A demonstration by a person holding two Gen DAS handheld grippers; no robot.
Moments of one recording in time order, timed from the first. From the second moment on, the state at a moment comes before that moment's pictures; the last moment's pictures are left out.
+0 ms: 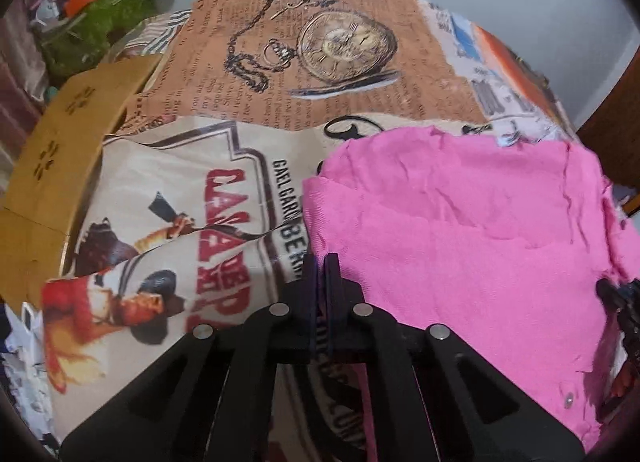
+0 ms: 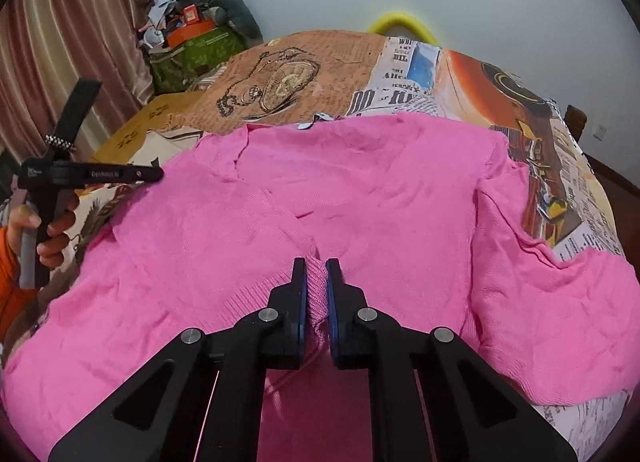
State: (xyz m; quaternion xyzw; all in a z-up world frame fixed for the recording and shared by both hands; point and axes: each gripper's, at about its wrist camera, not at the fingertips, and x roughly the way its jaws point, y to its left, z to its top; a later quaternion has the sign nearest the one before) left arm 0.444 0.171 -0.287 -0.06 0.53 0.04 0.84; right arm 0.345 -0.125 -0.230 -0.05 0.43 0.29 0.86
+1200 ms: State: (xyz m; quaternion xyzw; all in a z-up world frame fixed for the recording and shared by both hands) left arm 0.338 0.143 -0.268 0.04 0.55 0.09 0.83; right arm 0.256 -0.203 -0.229 -0.02 0.50 0.26 0.83
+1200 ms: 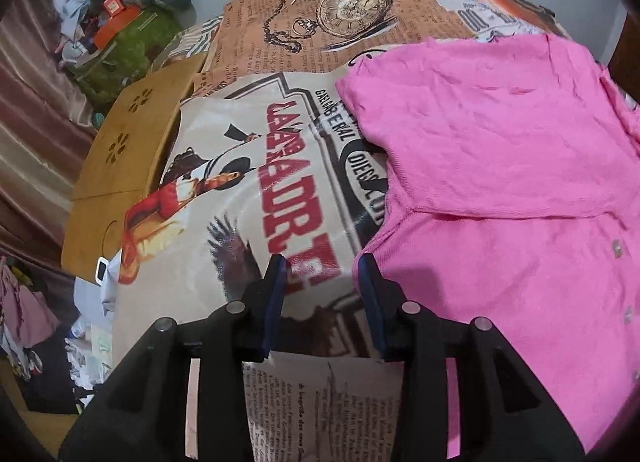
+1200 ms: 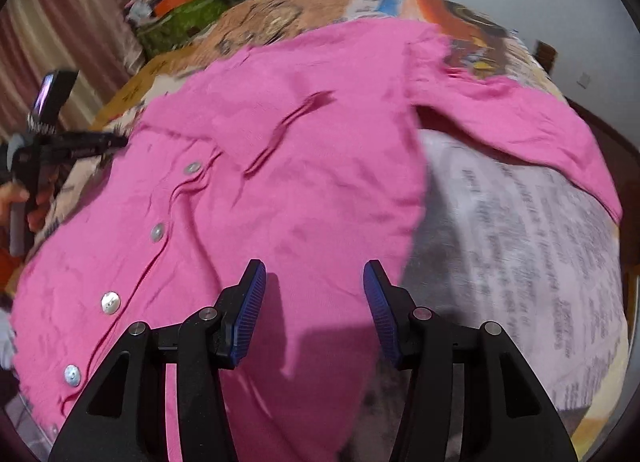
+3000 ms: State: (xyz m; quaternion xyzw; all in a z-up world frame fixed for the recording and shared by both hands) left arm 0.335 0.091 -0.210 -0.01 0.48 0.03 0.88; right arm 0.339 -0.238 -0.078 0.03 0.31 0.21 0.93
